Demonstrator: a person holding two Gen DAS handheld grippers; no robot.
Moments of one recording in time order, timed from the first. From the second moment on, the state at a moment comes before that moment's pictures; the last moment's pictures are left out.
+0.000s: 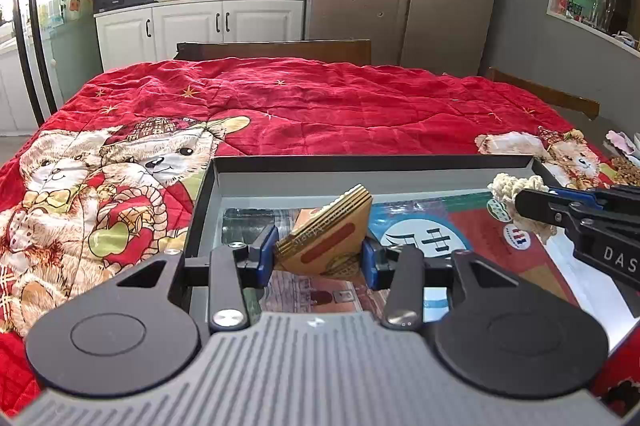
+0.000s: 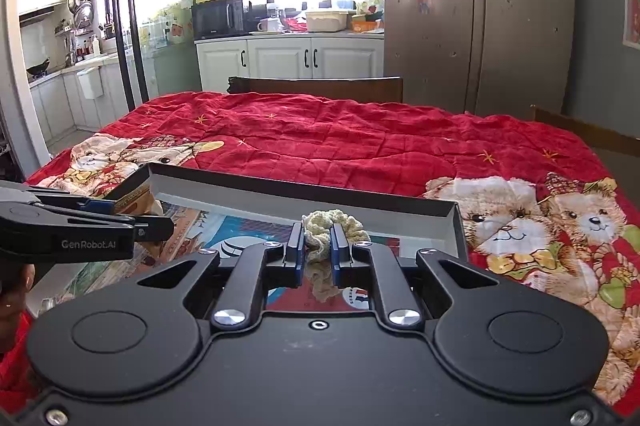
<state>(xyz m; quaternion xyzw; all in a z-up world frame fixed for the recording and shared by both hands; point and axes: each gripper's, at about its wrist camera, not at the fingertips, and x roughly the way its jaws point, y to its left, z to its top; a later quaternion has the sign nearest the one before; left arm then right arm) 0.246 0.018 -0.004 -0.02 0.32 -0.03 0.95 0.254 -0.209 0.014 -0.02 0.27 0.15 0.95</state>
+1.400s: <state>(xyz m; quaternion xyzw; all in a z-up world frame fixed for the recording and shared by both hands) 0.266 0.014 -0.015 0.00 0.35 -0.03 0.94 0.289 -0.187 -0.003 -0.05 0.35 0.16 0.92</state>
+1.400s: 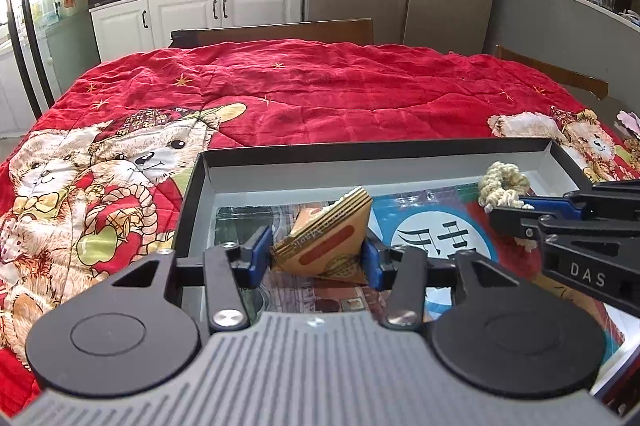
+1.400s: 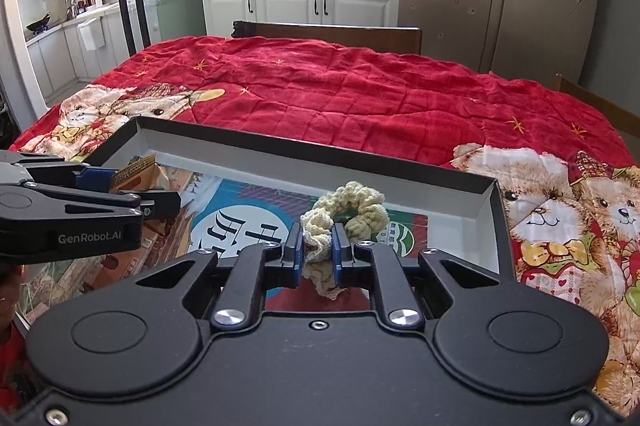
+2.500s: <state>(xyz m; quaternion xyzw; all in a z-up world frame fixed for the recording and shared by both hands) 0.247 0.009 0.006 0.01 0.31 -0.03 0.95 0.276 -0.199 0.010 -0.03 0.33 0.16 0.93</state>
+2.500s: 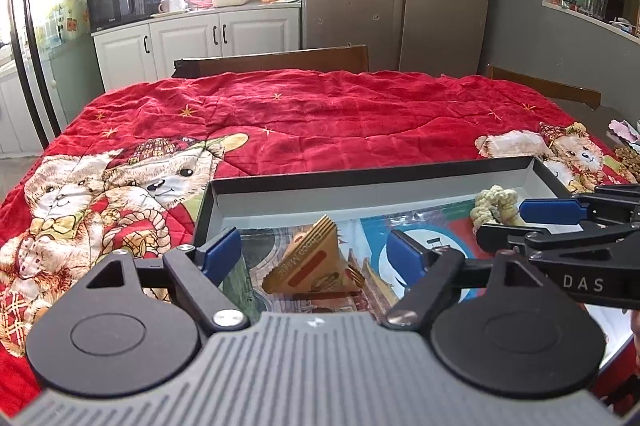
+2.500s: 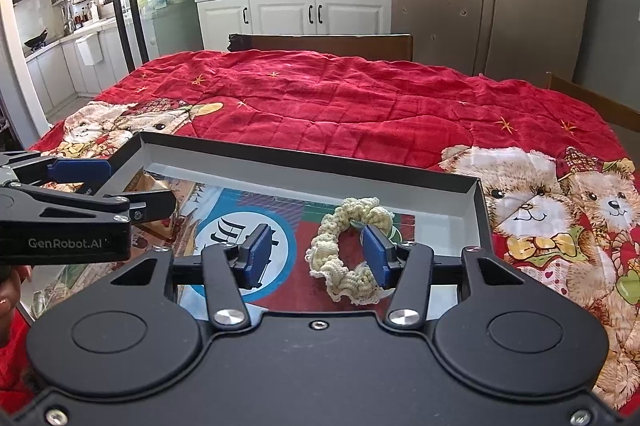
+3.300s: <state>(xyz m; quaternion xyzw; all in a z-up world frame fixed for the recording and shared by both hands) 0.222 0.007 0.025 0.02 0.29 -0.04 0.96 0.249 -0.208 0.028 -0.03 0.32 0.17 0.93</state>
